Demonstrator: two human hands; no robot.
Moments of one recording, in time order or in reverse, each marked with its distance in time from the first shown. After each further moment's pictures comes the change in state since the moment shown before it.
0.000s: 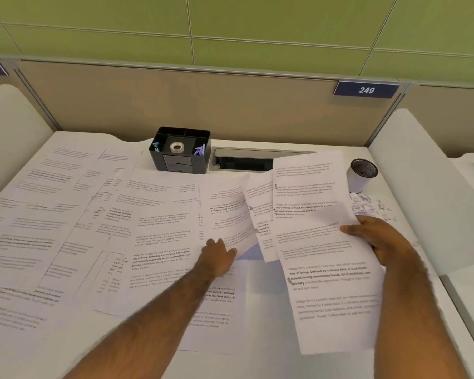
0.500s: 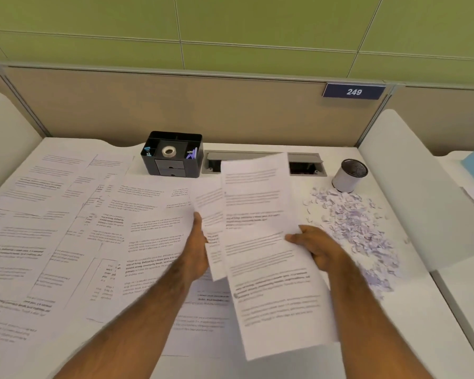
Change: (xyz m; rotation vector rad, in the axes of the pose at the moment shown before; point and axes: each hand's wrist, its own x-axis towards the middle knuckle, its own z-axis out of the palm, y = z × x) left_hand -0.010 0.004 -0.036 -1.561 -0.328 0.056; right_hand -0.003 0.022 0.101 0.111 -0.202 0.016
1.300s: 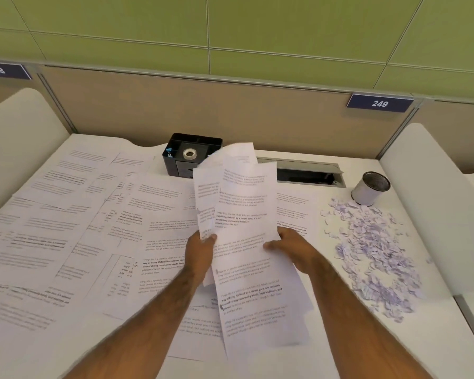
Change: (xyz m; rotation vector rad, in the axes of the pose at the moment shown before) left_hand -0.014 0.006 -0.031 0.440 0.503 0.357; right_hand 0.030 -0.004 0.079 -0.254 -0.218 -0.114
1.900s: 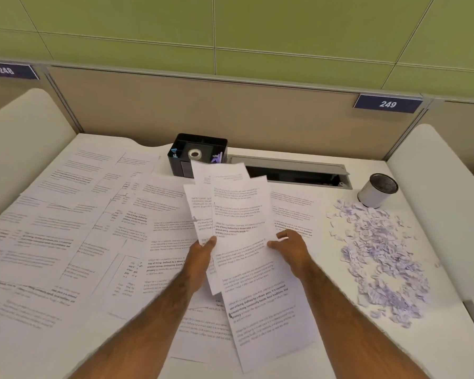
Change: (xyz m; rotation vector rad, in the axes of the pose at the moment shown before) left_hand 0.007 -0.012 -0.014 -0.160 -0.121 -0.202; right_hand 0.025 0.019 0.020 -0.060 0.449 0.061
